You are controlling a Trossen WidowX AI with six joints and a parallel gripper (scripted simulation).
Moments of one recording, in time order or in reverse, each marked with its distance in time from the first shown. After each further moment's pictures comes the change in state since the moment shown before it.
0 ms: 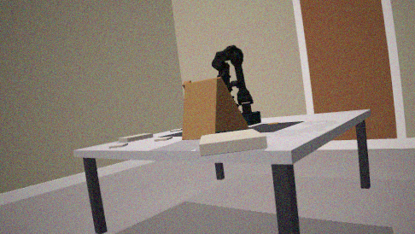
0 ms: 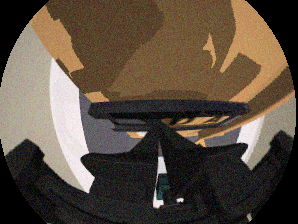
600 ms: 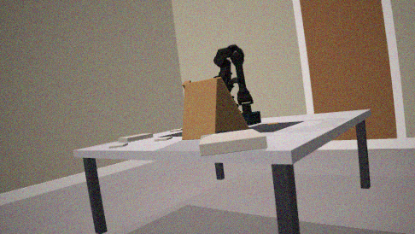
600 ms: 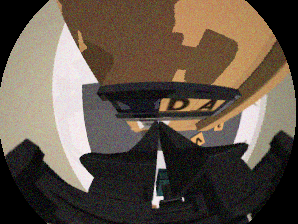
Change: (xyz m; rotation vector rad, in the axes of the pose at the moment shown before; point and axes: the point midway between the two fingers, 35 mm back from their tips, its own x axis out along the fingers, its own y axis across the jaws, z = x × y) arm -0.020 0.000 -0.016 0.000 -0.003 0.002
